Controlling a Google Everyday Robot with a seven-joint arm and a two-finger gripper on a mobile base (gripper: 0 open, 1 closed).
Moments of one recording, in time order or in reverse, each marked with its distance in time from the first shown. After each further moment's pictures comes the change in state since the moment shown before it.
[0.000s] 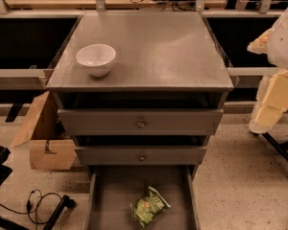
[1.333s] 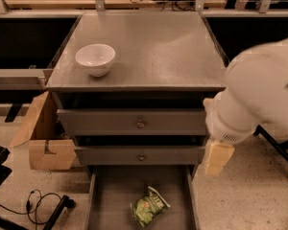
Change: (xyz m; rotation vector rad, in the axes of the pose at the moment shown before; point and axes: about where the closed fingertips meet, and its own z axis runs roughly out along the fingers) arm -0.012 0.040 0.156 0.059 0.071 -0.134
